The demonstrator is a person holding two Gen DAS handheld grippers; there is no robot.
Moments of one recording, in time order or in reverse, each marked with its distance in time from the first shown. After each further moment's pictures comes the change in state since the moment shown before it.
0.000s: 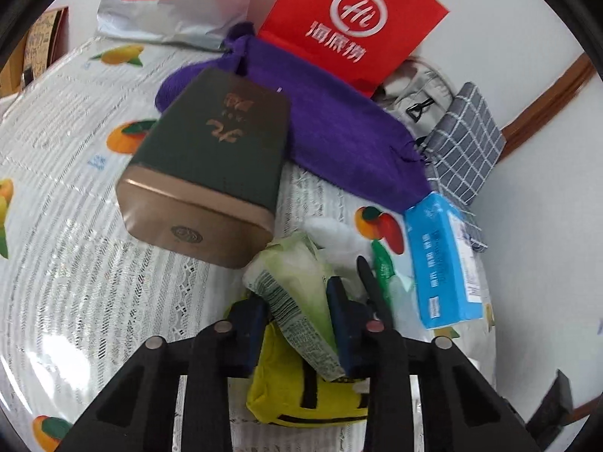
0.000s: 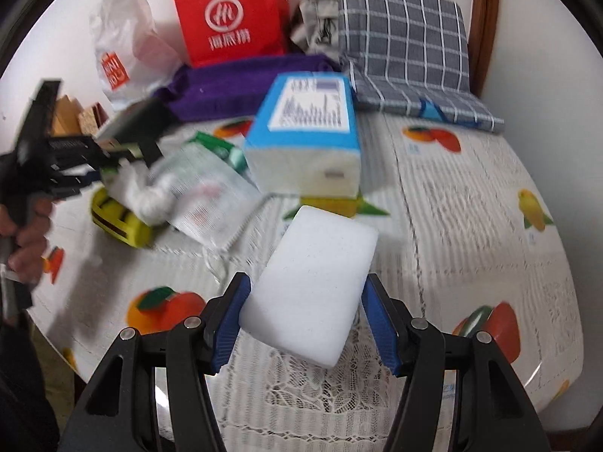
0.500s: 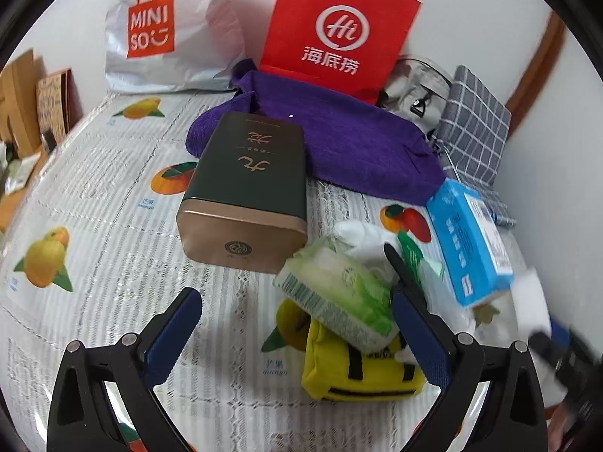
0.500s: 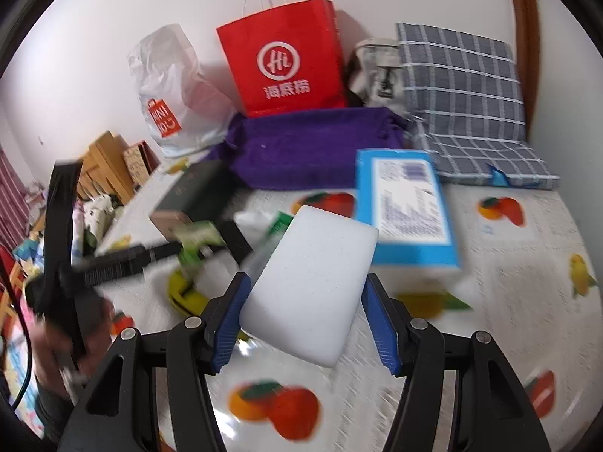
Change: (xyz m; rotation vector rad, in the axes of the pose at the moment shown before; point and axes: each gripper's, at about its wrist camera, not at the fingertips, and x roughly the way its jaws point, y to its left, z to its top) left arm -0.025 0.001 -0.001 0.145 -0.069 0.152; right arm -0.027 0.045 0.064 0.005 -0.117 0.185
